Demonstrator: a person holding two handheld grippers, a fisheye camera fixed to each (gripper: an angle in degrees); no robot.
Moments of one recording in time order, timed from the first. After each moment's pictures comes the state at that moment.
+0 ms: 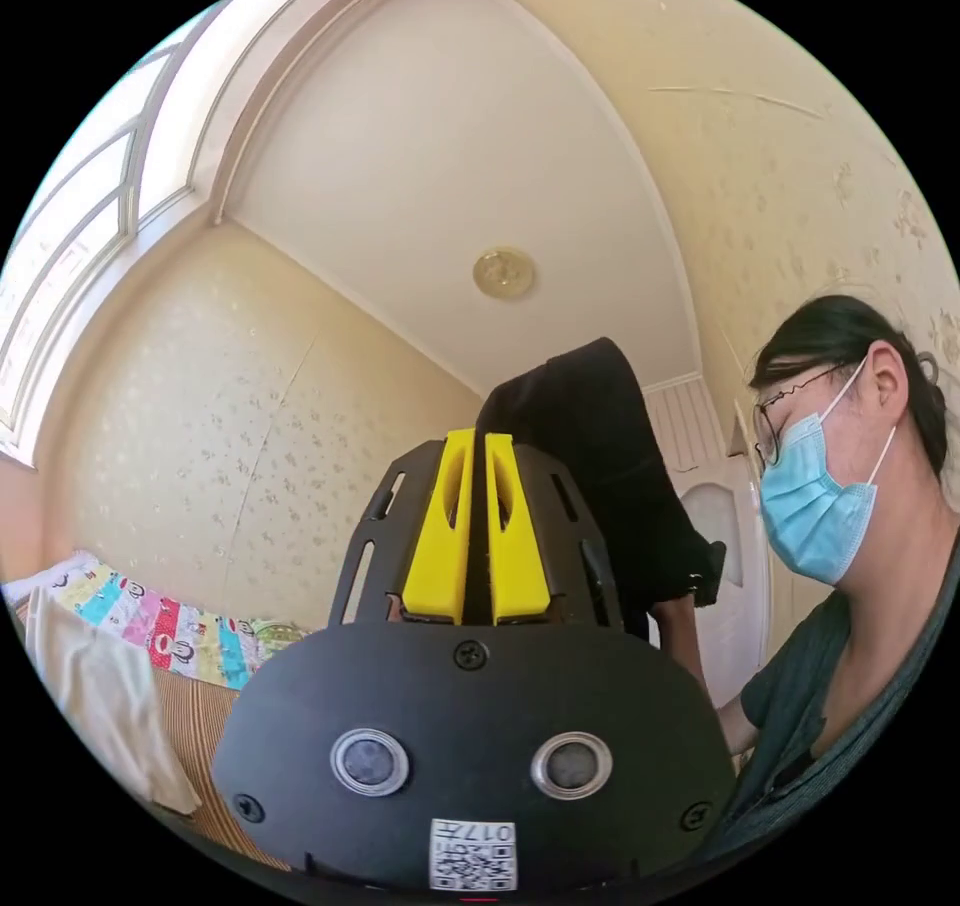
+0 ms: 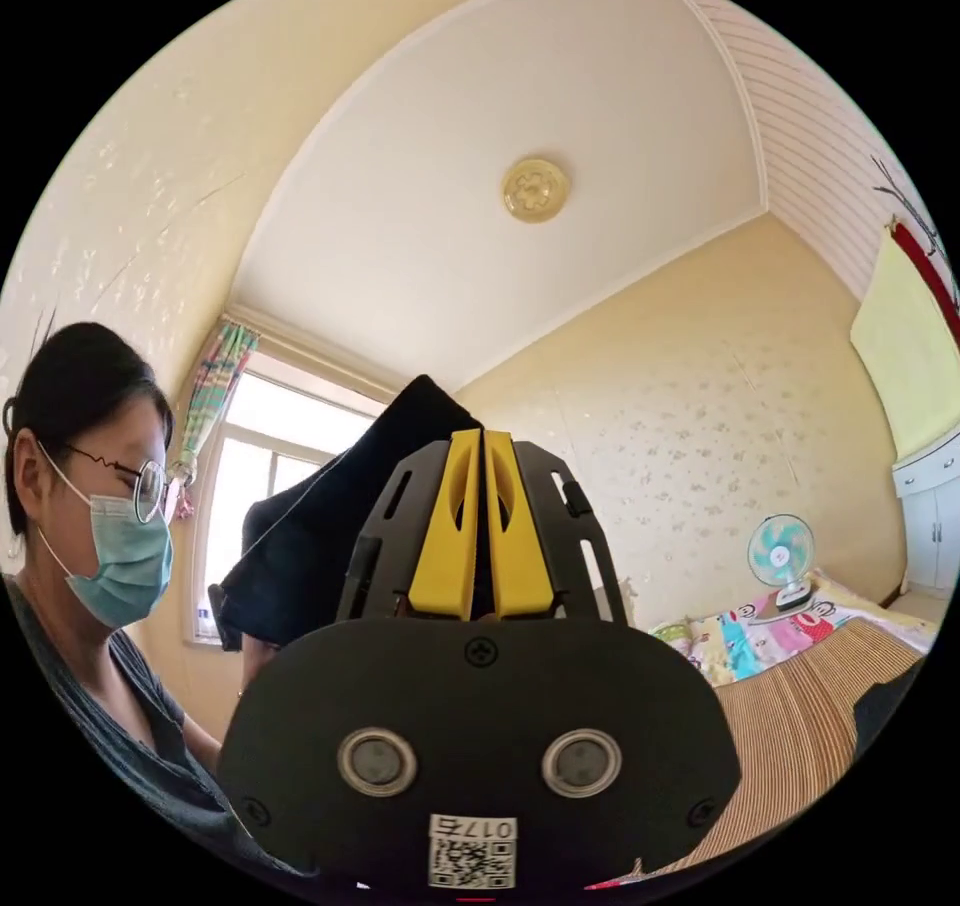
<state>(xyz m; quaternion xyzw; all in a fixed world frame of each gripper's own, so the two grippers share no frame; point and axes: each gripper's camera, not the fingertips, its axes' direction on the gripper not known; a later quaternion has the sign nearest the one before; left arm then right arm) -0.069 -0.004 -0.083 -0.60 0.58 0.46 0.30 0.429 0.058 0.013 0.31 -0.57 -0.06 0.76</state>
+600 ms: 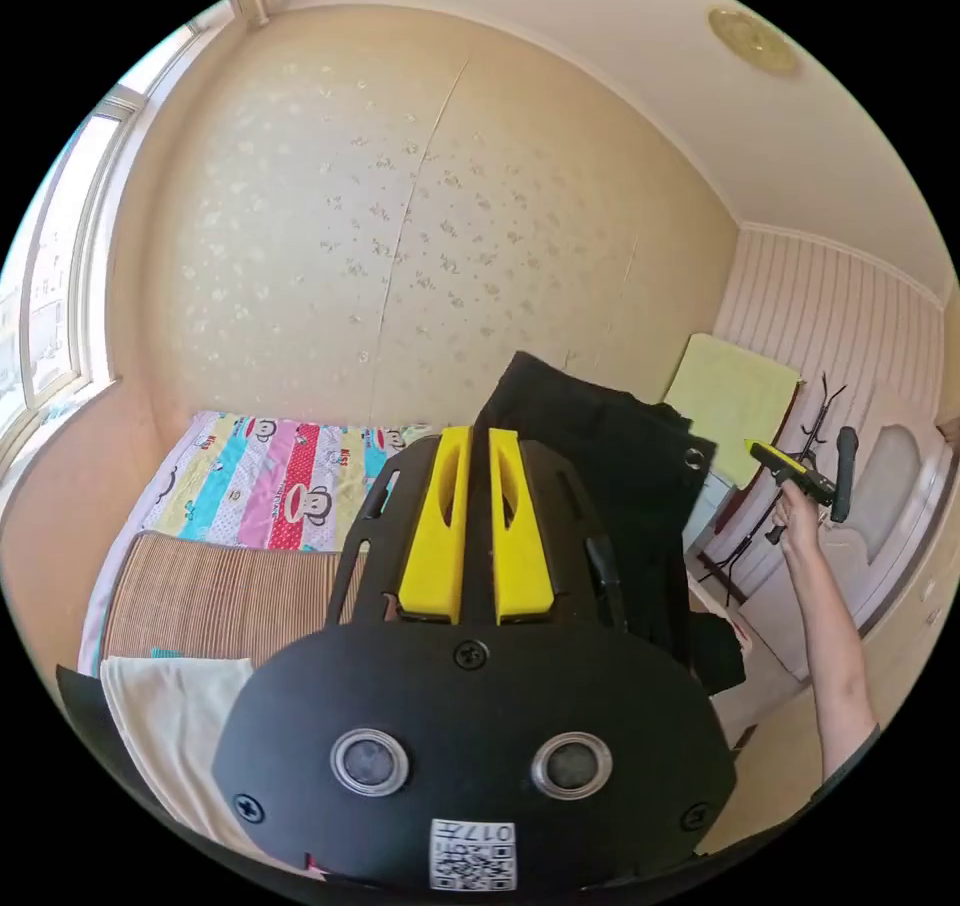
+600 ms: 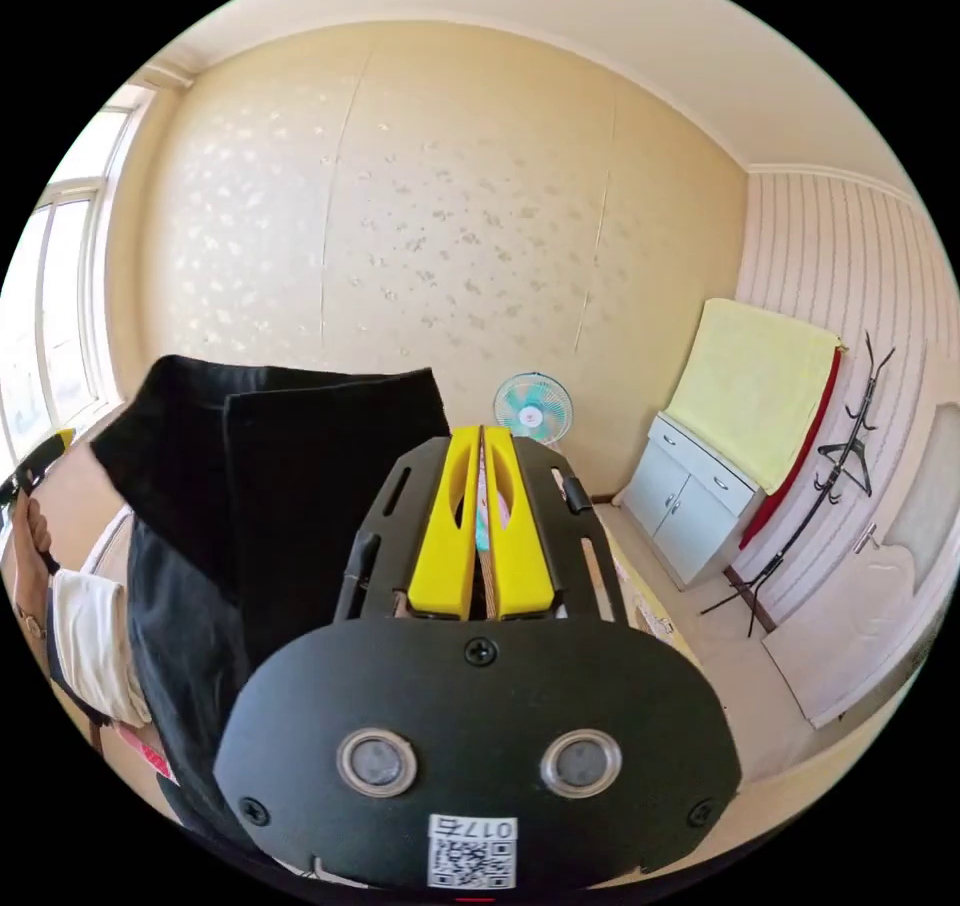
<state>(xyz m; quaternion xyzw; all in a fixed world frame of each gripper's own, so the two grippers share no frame) -0.187 0.552 0.047 -0.58 0.23 0.75 0.19 0.036 -0.196 0.373 0.02 -0.18 -0.31 0.93</state>
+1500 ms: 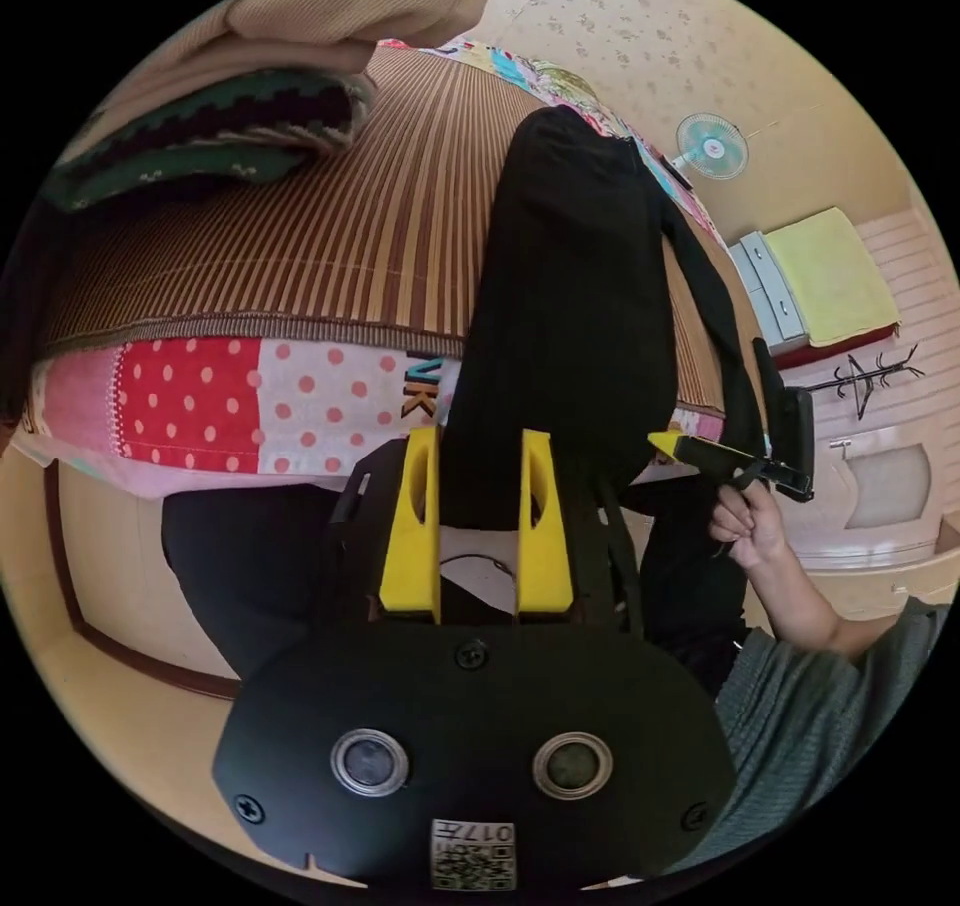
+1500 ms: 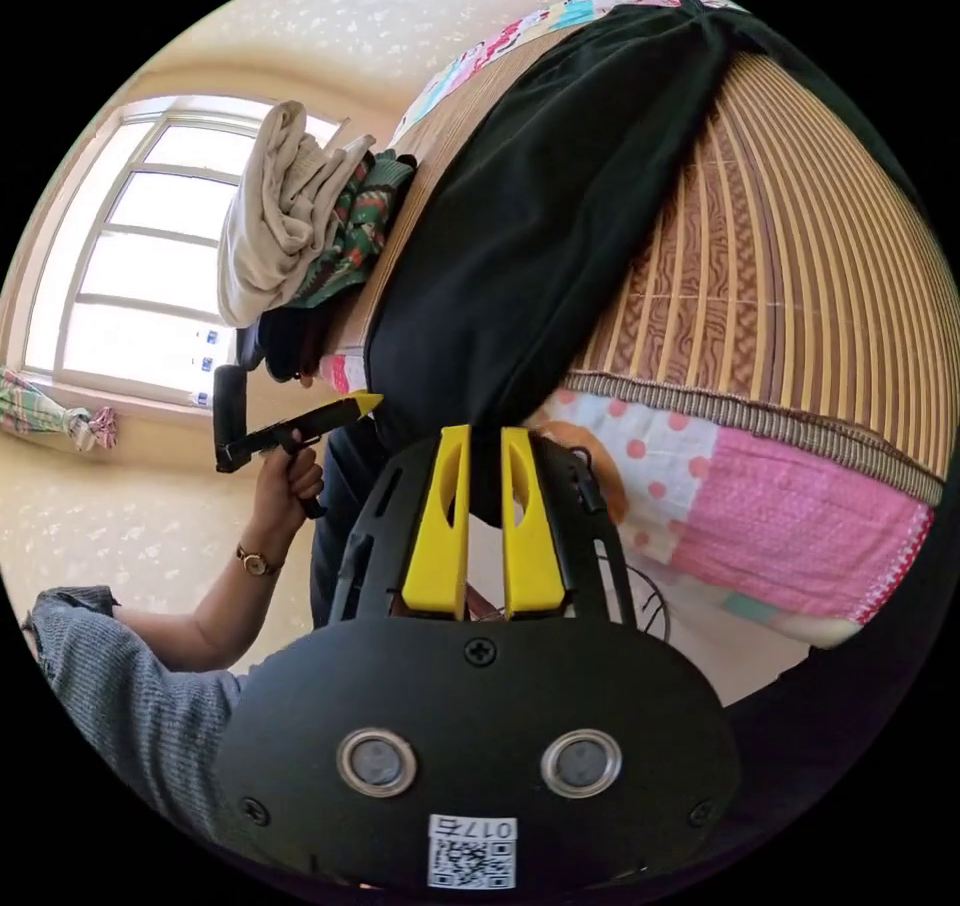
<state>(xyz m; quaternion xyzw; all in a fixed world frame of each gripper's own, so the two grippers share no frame) -0.510 0.174 0.223 -0.63 -0.18 0.75 0.08 0.124 0.269 0.534 -0.53 -0.45 -0.25 0.67</state>
